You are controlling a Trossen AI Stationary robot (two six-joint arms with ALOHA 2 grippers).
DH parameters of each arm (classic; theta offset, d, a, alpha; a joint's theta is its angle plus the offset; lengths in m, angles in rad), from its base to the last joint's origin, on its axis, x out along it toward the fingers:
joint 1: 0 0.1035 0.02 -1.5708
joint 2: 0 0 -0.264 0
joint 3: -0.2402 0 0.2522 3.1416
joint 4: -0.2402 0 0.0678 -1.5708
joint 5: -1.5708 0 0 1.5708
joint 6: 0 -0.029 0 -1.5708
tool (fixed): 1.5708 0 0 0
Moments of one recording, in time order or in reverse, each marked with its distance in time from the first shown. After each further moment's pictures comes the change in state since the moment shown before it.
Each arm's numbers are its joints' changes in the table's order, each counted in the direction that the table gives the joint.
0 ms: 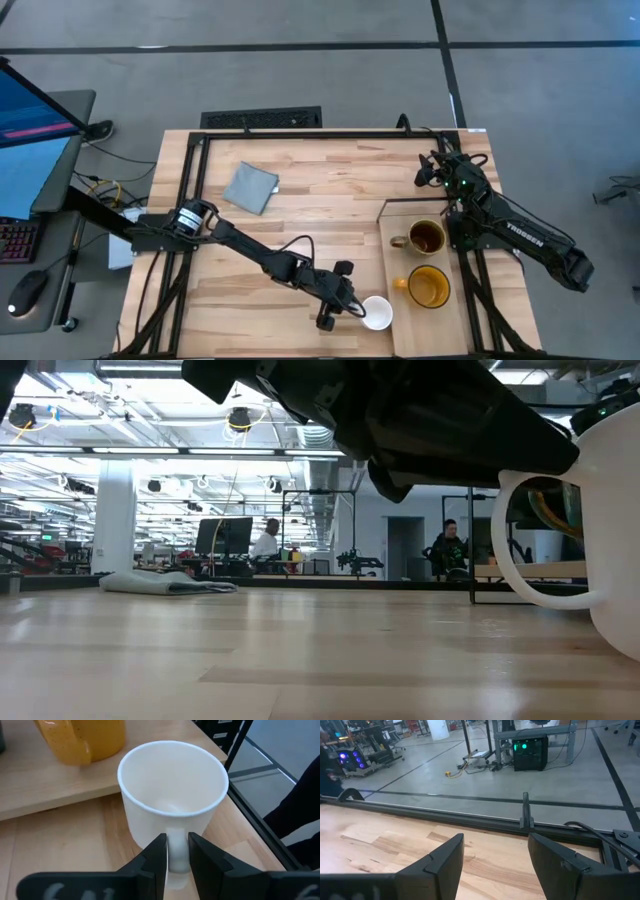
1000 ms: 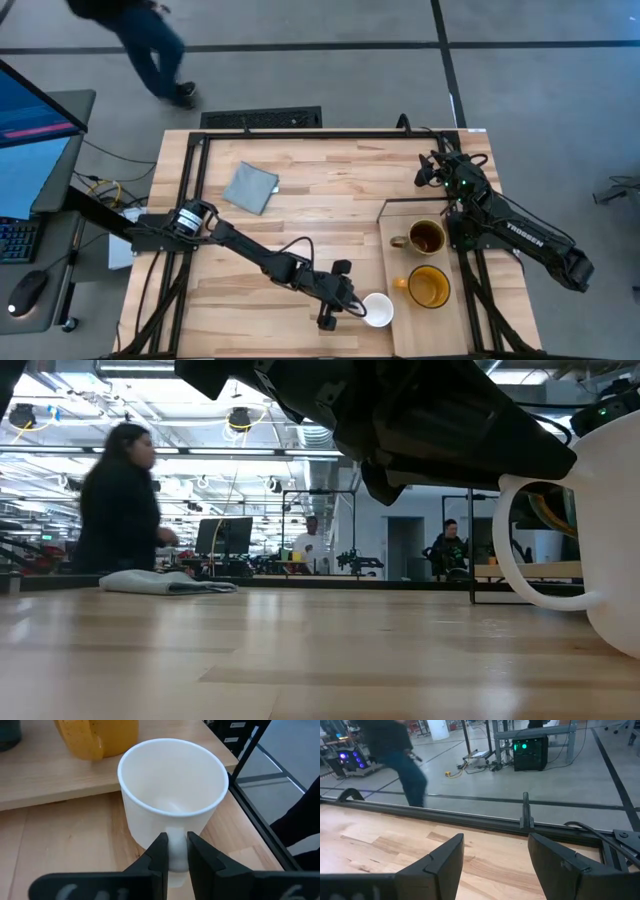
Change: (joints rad) left arm -0.005 0.000 0.001 -0.001 0.060 0.065; right arm 0.000 0.000 0.000 0.000 0.000 0.000
